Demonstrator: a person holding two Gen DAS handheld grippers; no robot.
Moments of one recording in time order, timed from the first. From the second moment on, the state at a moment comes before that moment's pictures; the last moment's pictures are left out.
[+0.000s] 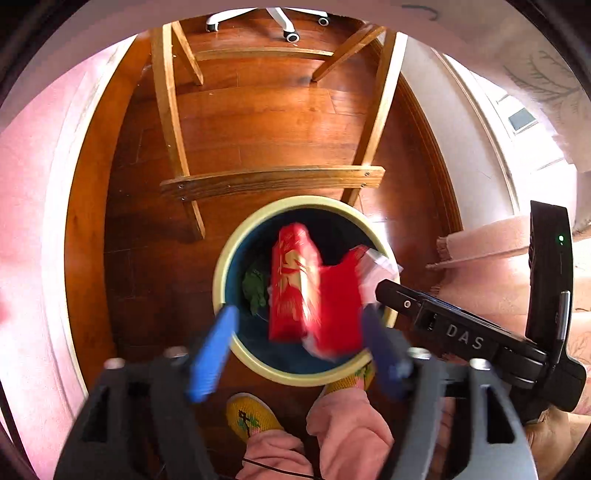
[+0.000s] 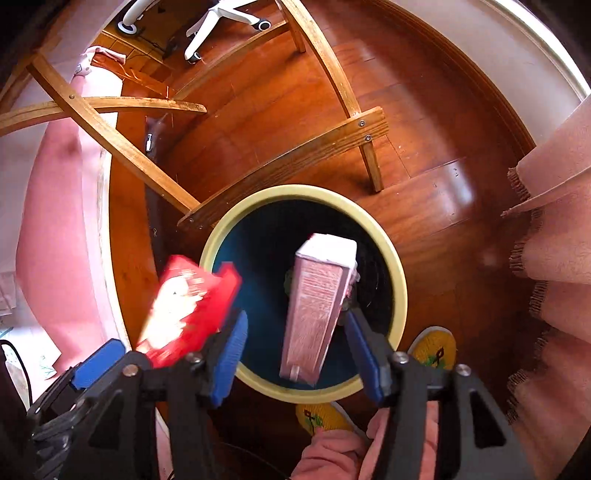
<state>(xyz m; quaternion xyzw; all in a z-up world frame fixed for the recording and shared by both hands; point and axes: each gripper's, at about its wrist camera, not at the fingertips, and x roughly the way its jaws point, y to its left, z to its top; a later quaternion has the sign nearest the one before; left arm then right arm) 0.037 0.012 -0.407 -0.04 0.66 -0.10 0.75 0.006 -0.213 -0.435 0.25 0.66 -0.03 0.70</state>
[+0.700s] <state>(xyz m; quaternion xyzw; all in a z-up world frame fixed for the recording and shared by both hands) 0.031 0.044 -0.318 -0.02 0.63 -0.06 0.77 -0.003 -0.209 -0.355 0.25 0.65 -0.01 0.72</state>
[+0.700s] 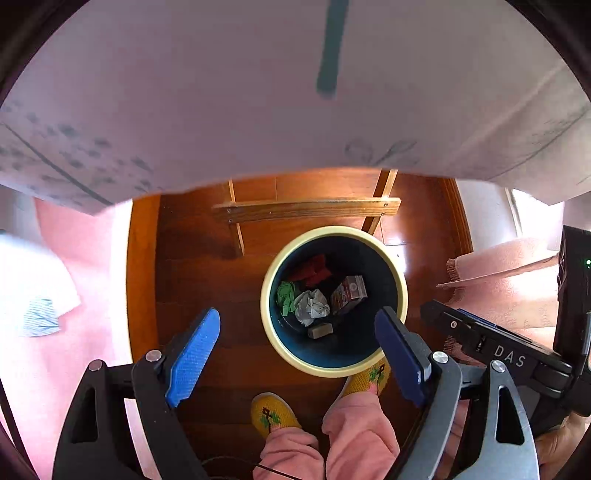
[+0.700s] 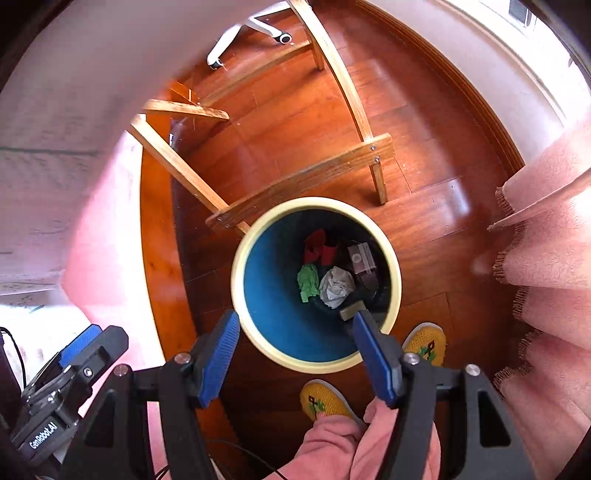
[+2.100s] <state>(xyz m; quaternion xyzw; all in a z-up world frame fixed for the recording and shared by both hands) 0.068 0.062 0.038 0.01 0.47 -0.13 0.87 0.032 -0.178 0.010 0.19 0.48 0.02 0.86</state>
